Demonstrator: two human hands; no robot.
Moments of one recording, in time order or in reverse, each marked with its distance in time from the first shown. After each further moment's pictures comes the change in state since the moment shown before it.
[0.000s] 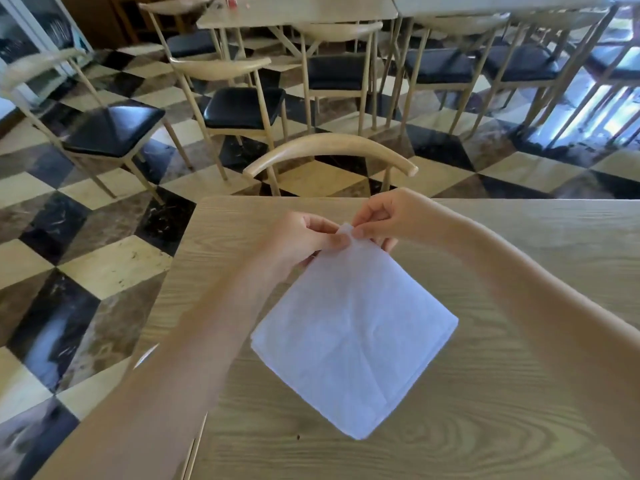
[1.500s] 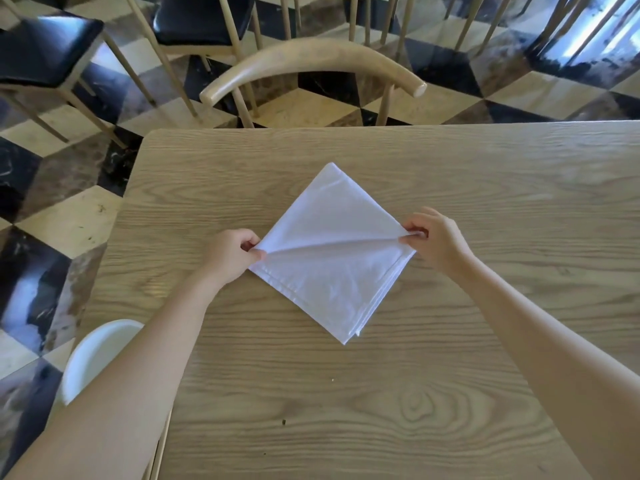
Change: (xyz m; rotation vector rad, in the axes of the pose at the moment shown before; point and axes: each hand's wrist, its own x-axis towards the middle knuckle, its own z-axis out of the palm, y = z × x) left_hand 0.083 -0.199 -0.029 0.503 0.129 -0.059; right_hand 0.021 0.218 0.072 -0.174 0.424 0.132
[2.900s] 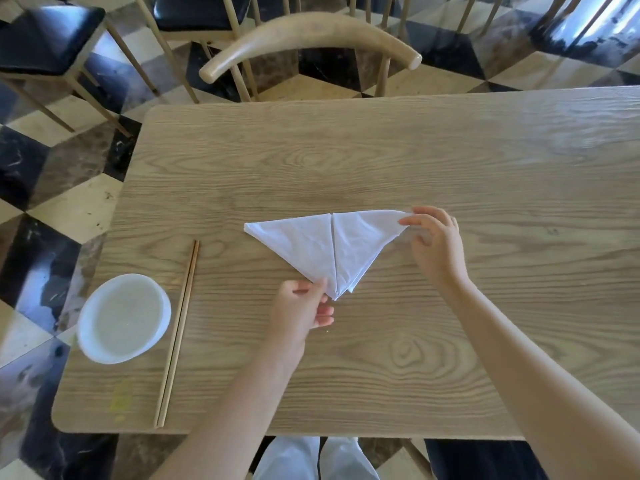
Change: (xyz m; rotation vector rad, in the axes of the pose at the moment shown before) left_hand -0.139 0.063 0.105 -0.870 0.035 -0.574; right_hand -0.079 0.005 0.027 0.118 0.277 0.104
